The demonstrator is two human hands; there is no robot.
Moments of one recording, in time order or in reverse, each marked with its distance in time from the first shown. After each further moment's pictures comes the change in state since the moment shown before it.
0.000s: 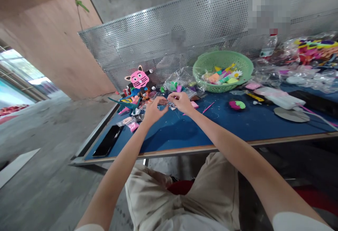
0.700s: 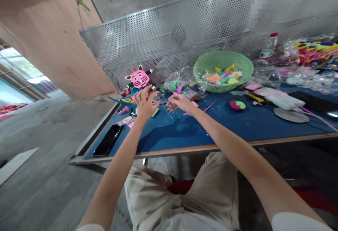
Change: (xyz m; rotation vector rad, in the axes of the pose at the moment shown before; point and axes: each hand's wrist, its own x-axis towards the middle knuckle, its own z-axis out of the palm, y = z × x) left_hand 0.001 -0.025 -0.026 0.451 0.191 0.061; right_hand -0.004 -0.004 -0.005 0.400 -0.226 0.378
